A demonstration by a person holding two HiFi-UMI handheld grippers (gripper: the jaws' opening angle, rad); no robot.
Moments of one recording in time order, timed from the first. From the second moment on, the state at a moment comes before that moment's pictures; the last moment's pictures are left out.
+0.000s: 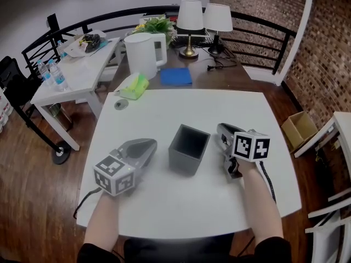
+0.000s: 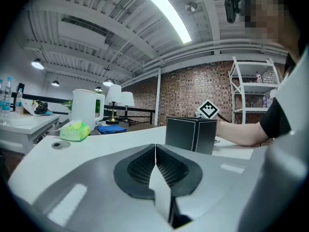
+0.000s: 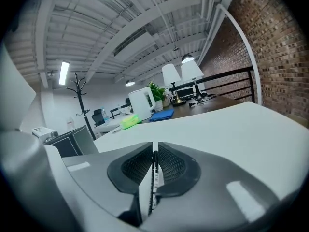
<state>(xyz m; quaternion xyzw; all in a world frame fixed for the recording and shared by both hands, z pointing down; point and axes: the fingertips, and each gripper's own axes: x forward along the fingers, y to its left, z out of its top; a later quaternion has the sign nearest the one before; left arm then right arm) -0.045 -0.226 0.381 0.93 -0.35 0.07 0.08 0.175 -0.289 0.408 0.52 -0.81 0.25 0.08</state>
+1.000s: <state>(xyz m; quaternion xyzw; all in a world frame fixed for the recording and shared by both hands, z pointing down) -0.036 -0.231 0.384 0.93 -0.35 0.08 0.09 0.250 -0.254 0.374 0.56 -0.82 0.09 0.06</state>
